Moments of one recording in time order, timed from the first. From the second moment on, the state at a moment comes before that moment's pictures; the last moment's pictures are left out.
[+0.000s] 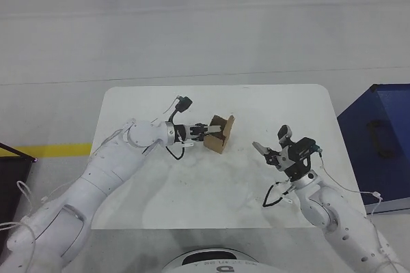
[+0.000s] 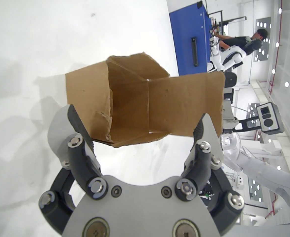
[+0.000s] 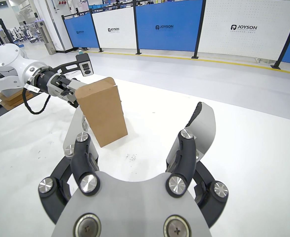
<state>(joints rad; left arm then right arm) 0.78 -1.19 -0.64 -1.08 -0.19 -0.27 -0.78 -1.74 -0.88 1.26 -1.84 -1.00 -0.16 -0.31</state>
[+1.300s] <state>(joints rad) 1.32 -0.99 -1.34 -1.48 -0.36 -0.36 -0.92 -1.25 -0.98 0.92 -1.97 -1.17 -0.26 0.76</state>
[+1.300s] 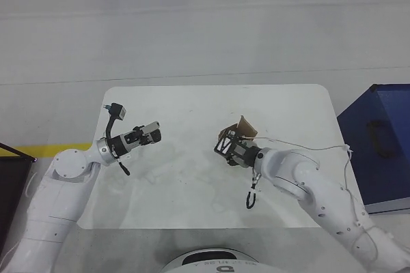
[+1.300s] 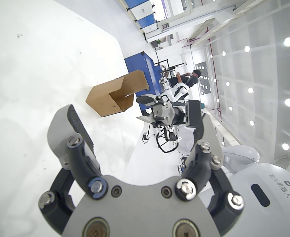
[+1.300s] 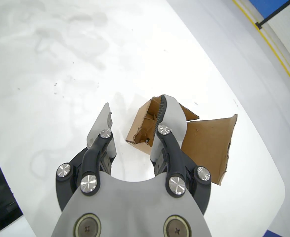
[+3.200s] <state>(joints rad) 1.32 -0.99 -1.34 -1.48 -0.36 -0.36 -0.92 -0.99 -1.09 0.65 -1.80 -1.09 -0.47 1.15</state>
